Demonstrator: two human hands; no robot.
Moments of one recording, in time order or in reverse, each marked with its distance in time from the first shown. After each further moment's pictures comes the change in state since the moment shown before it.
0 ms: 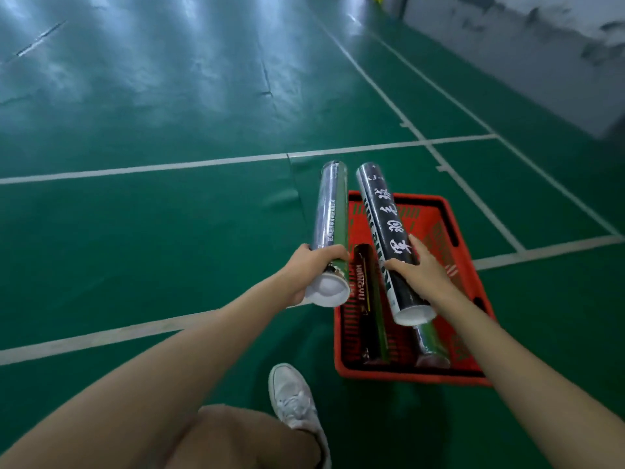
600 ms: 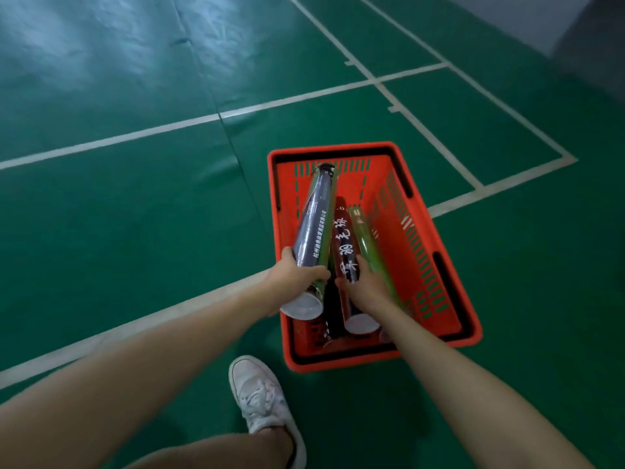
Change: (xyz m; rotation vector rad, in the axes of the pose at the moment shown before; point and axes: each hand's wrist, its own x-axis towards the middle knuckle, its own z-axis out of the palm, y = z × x) left_hand 0.079 -0.054 0.074 0.521 -0.022 -0.038; right_hand 0.054 0.132 0.057 -0.226 -0.043 0.246
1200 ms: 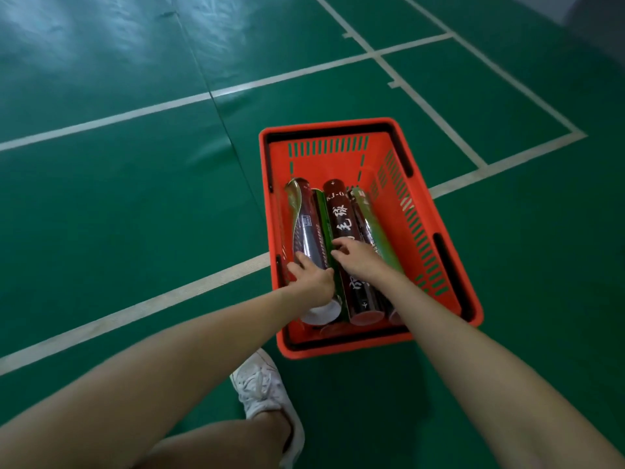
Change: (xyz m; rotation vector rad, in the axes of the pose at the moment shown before) left_hand 0.015 -0.005 0.066 0.403 0.006 -0.189; right_hand 0.024 -0.015 -0.013 -0.089 -0.162 -0.214
